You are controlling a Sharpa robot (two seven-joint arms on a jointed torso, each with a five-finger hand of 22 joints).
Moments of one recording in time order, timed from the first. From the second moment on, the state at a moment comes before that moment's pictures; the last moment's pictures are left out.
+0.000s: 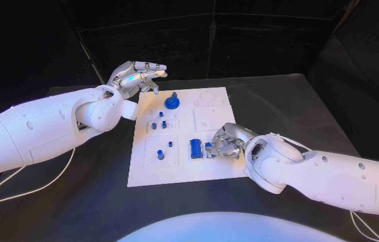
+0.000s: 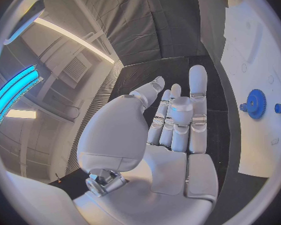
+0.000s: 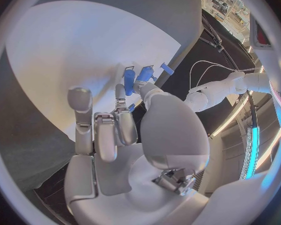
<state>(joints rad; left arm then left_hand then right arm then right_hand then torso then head) 1.22 -0.82 -0.07 1.38 -0.05 -0.15 0.39 1.28 -0.05 0.39 -0.12 0.06 0.97 0.19 0.12 0.07 1.00 0.11 0.37 0.09 1.34 0.02 1.19 0.79 0.17 1.21 0.12 0.71 0.65 0.95 -0.84 -0.05 1.79 -1.34 -0.45 -0.53 1.20 -0.11 0.29 0.16 0.49 1.05 0.07 0.37 0.41 1.46 -0.03 1.35 1.31 1.47 -0.09 1.55 1.31 0.16 1.27 0.02 1.15 0.74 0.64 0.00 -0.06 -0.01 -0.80</state>
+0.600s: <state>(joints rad) 1.22 -0.82 -0.07 1.38 -0.05 -0.15 0.38 1.28 -0.05 0.39 -0.12 0.06 0.97 0.19 0.12 0.07 1.00 0.12 0.37 0.09 1.34 0.02 1.20 0.79 0.17 1.21 0.12 0.71 0.65 0.95 -0.82 -0.05 1.78 -1.39 -0.45 -0.56 1.17 -0.10 0.25 0.18 0.48 1.09 0.04 0.39 0.44 1.46 -0.04 1.37 1.31 1.47 -0.10 1.55 1.31 0.16 1.28 0.01 1.15 0.74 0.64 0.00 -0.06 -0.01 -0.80</state>
